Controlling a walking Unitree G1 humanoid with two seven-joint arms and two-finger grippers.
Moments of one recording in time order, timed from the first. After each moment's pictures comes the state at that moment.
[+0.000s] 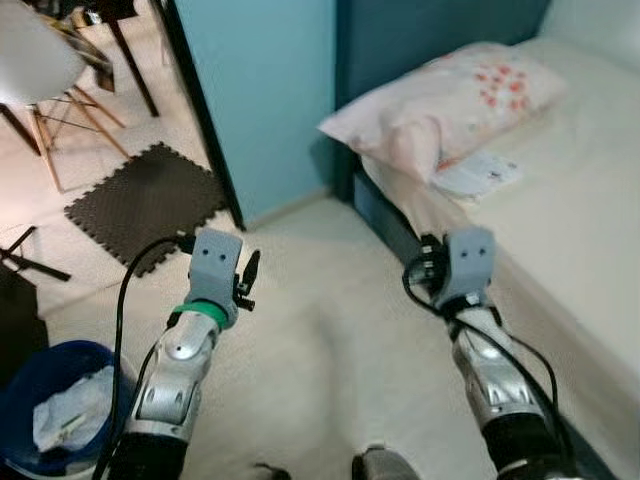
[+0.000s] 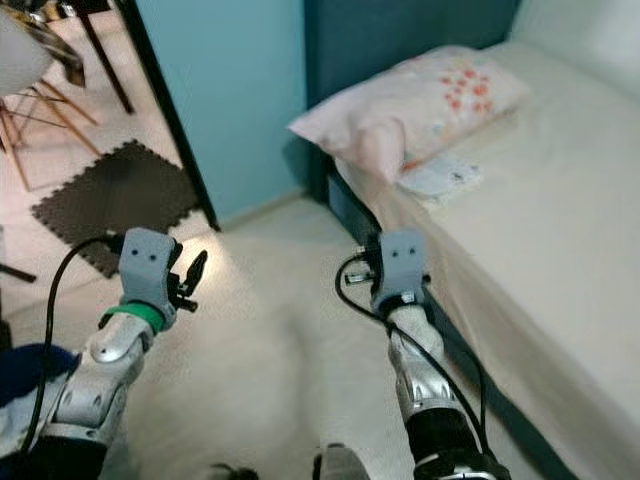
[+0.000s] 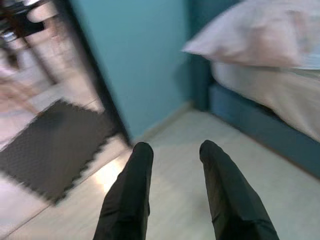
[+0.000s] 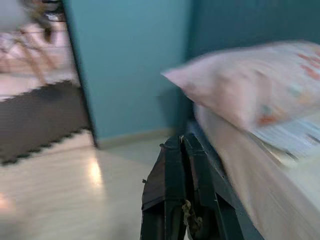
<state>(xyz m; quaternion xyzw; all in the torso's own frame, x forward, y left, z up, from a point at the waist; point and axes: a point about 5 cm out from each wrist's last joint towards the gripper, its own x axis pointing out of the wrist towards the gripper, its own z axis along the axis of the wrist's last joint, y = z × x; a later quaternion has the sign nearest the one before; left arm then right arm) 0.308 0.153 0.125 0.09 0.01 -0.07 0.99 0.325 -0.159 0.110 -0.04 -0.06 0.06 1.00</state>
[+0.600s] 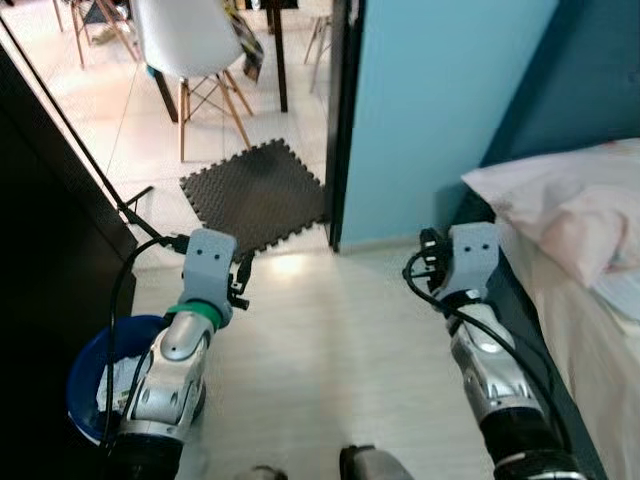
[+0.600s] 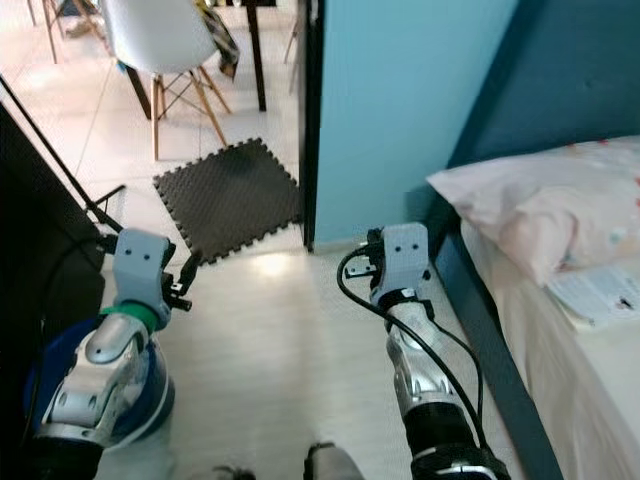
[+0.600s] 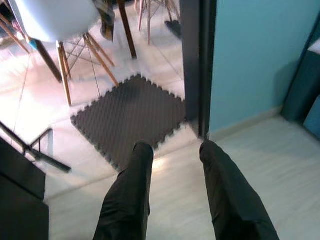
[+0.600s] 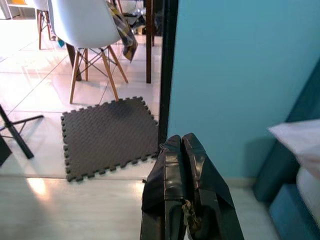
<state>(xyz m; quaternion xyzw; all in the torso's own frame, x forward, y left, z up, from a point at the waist) 0.304 0.164 0.117 0.09 0.02 -0.05 0.99 0.328 -0.154 0.115 -0.01 -0.07 0.06 1.00</state>
